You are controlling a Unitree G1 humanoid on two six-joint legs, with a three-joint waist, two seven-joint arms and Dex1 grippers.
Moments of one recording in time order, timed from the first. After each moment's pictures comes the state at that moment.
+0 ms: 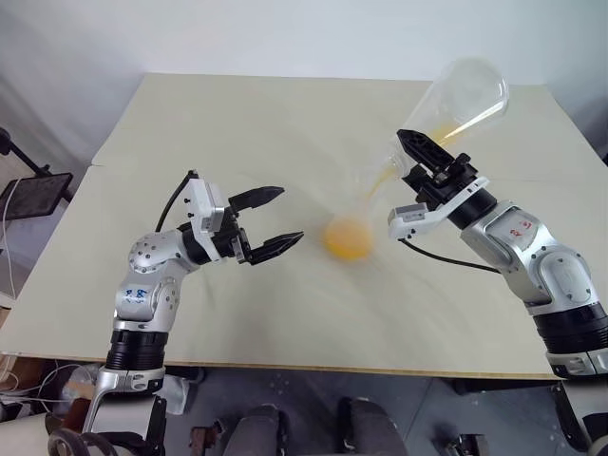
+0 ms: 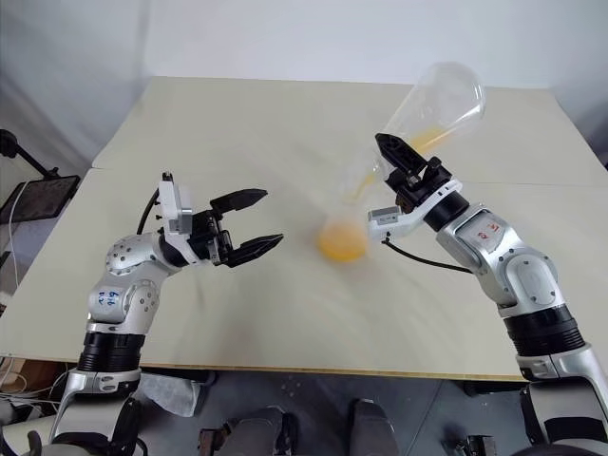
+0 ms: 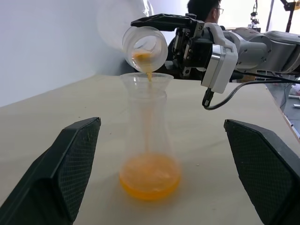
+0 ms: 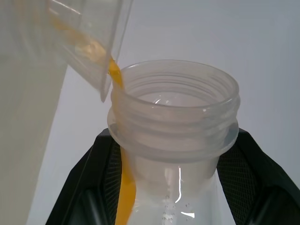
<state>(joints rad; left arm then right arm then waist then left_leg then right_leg) -0.51 0.40 0.08 0.02 -0.49 0.15 -1.00 -0.62 -0.78 0.15 0.04 -1.00 -0.40 -0.03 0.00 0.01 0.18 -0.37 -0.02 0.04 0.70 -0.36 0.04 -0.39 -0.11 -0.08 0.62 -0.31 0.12</state>
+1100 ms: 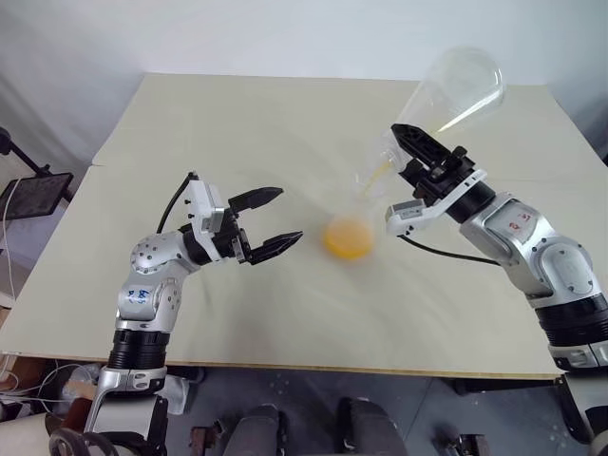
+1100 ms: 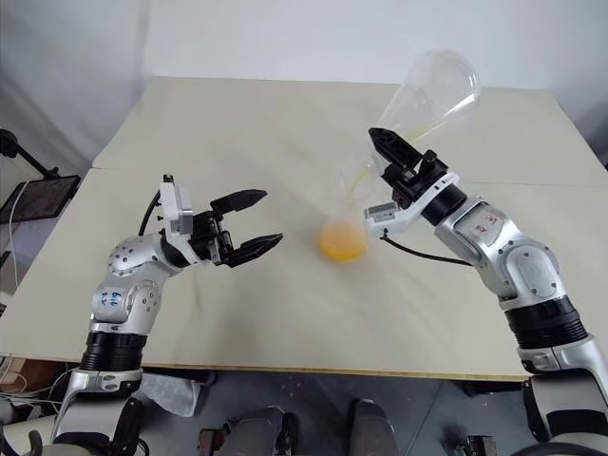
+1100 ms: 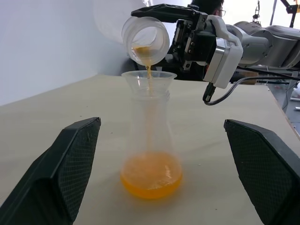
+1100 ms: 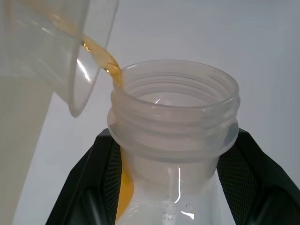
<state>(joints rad) -0.51 0.39 0.08 0.05 -0.49 0.13 -1.00 -0.66 -0.80 0.18 0.05 -1.01 -0.41 -0.04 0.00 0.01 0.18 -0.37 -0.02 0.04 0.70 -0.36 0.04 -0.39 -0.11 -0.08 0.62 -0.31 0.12</state>
